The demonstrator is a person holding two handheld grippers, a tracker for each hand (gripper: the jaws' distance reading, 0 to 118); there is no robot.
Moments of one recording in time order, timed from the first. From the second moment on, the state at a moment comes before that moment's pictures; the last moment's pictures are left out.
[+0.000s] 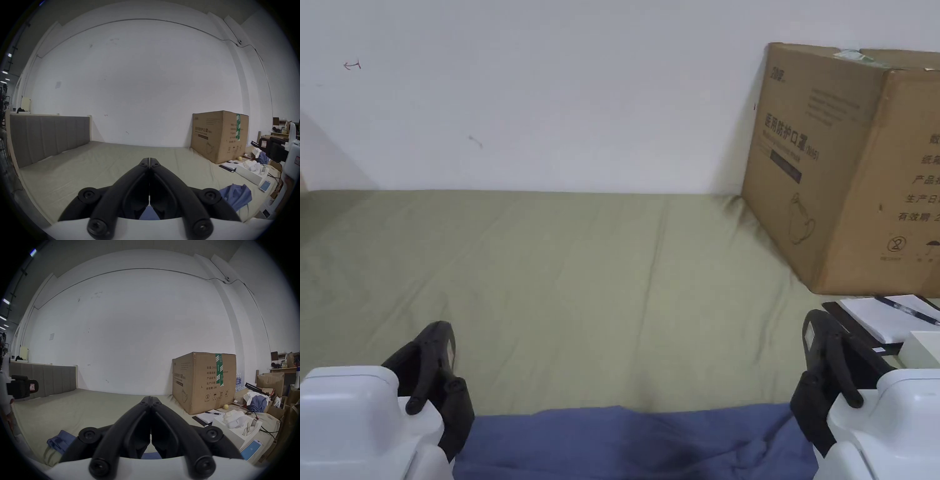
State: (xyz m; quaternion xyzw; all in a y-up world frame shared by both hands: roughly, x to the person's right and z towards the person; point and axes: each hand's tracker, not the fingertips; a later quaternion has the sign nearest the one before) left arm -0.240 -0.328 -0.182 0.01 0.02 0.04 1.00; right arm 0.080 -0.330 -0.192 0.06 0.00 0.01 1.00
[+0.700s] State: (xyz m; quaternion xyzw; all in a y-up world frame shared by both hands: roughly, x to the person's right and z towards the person) left arm -0.476 -0.498 -0.335 -0.43 -0.29 0.54 0.66; right arm 0.075 -0.346 -0.211 -0.13 0.12 0.02 0.98
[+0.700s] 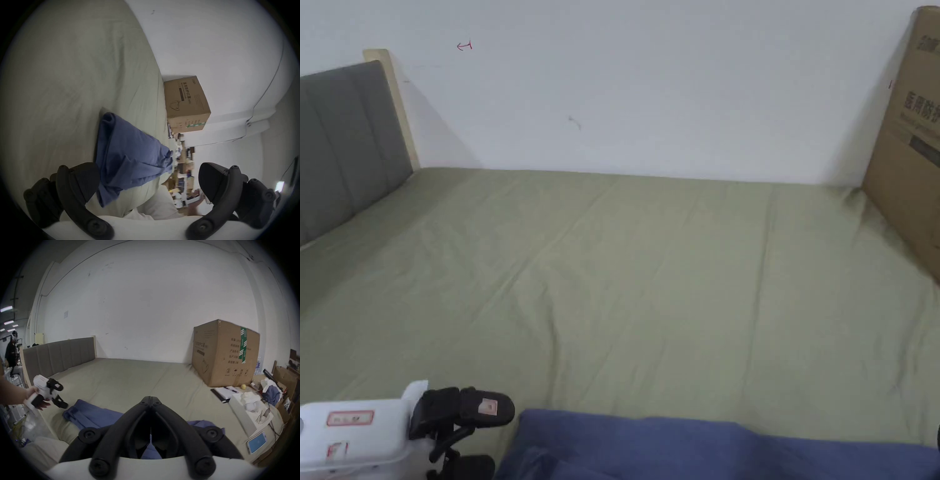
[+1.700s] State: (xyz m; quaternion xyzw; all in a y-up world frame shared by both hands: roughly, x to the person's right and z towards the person) left arm -0.347 -0.423 -0.345 -0.50 0.00 -0.16 0.85; right arm 0.089 -0.357 -0.227 -0.21 0.12 -0.07 0.97
